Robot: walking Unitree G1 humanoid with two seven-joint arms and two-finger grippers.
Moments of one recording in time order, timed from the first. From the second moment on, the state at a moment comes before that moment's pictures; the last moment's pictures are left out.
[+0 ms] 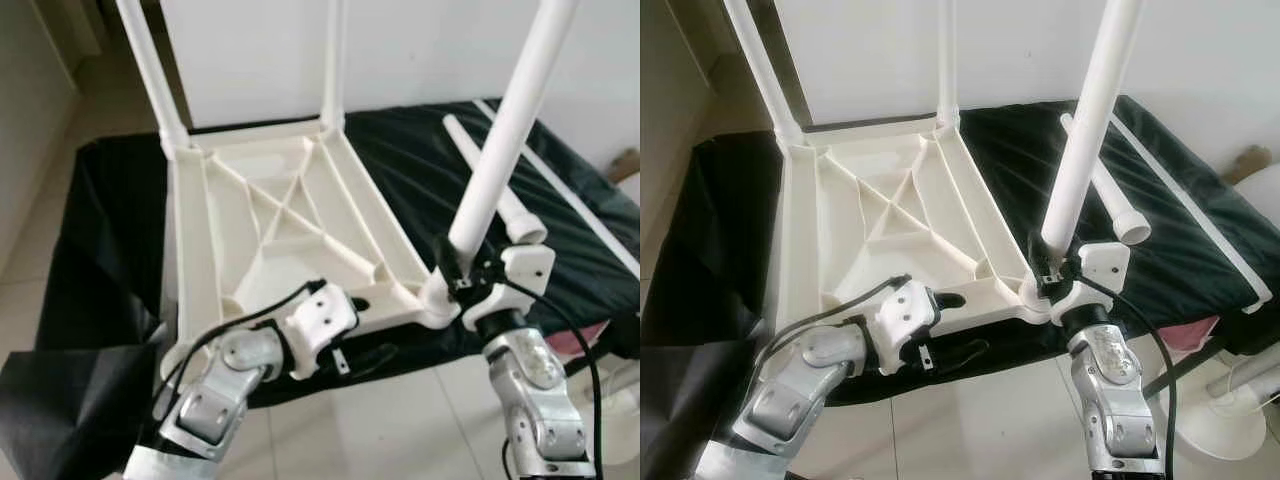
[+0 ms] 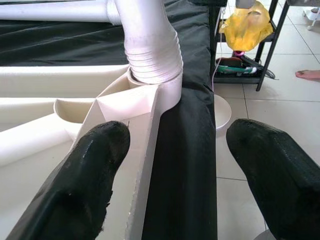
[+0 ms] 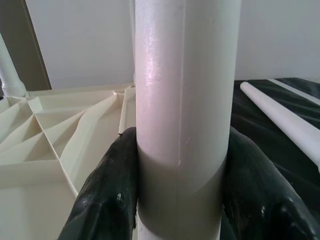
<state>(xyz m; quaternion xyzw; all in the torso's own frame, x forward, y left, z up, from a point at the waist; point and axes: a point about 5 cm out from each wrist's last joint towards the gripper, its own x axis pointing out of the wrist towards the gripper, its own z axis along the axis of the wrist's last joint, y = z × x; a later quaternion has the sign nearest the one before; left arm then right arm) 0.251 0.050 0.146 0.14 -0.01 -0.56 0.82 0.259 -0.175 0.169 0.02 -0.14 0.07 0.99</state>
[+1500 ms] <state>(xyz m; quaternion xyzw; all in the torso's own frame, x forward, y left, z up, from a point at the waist) 0.251 0.048 0.153 0.14 -0.01 -0.56 0.82 0.263 -0.172 0.154 0.06 -0.14 0.06 0.99</state>
